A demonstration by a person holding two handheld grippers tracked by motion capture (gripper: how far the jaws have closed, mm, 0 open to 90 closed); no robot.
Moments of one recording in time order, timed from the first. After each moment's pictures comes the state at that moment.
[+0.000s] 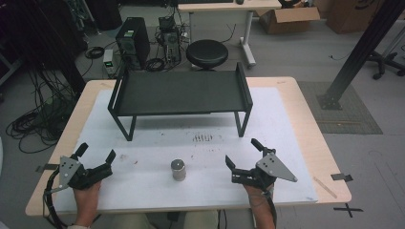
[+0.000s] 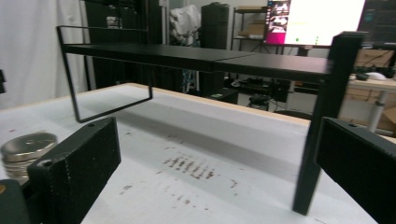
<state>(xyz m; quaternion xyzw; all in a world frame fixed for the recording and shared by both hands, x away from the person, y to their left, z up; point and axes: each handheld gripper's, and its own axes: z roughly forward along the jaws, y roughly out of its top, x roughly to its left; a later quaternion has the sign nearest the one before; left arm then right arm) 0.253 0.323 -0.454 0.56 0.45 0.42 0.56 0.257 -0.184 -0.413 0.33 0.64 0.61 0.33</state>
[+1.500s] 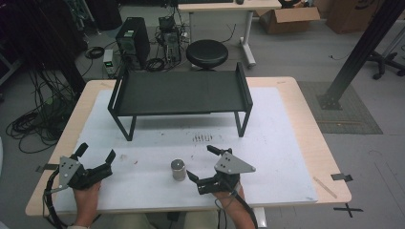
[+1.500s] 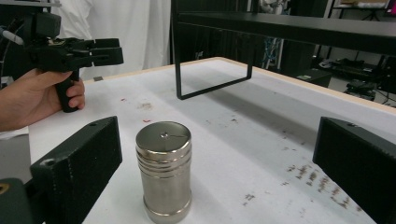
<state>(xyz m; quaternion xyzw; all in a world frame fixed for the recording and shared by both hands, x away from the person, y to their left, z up) 0.253 0.323 -0.454 0.56 0.45 0.42 0.56 0.261 -0.098 -0.416 0.23 0.73 0.61 0.20</state>
